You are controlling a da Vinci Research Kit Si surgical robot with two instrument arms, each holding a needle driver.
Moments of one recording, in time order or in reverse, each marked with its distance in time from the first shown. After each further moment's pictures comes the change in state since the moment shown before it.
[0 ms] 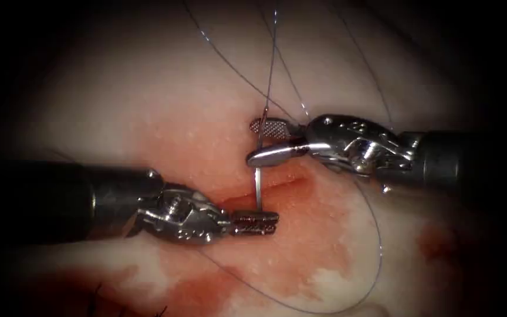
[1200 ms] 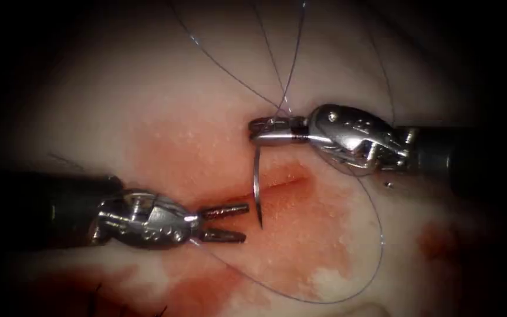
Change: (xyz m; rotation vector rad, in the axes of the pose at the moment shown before) right arm 0.001 0.002 0.000 -0.003 0.127 -0.578; left arm 0.000 0.001 -0.003 0.014 0.001 -0.457
